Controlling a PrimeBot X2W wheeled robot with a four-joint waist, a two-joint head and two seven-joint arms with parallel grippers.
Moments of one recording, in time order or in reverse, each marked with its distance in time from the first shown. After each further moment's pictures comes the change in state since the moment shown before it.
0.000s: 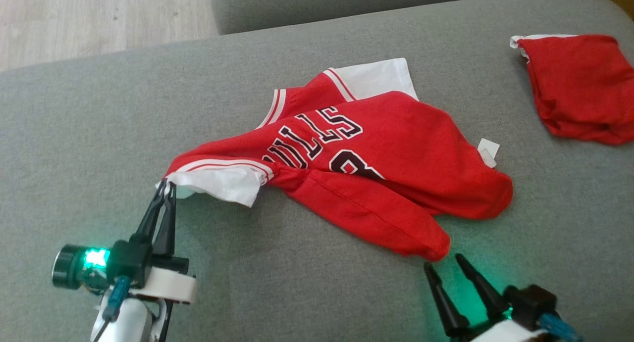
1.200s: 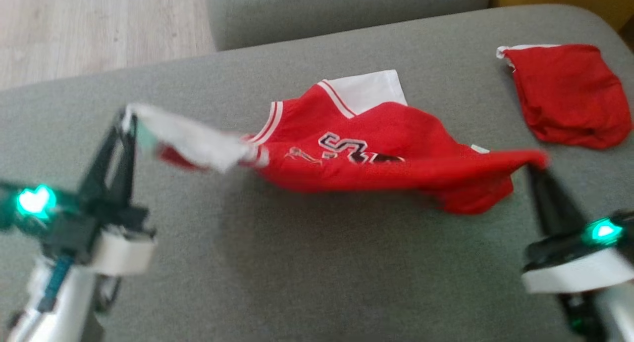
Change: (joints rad) left arm -0.053 0.157 0.029 -0.307 0.019 -0.016 0.019; right arm -0.106 -0.130 -0.204 -0.285 -0.041 0.000 0.000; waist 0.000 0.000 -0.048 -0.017
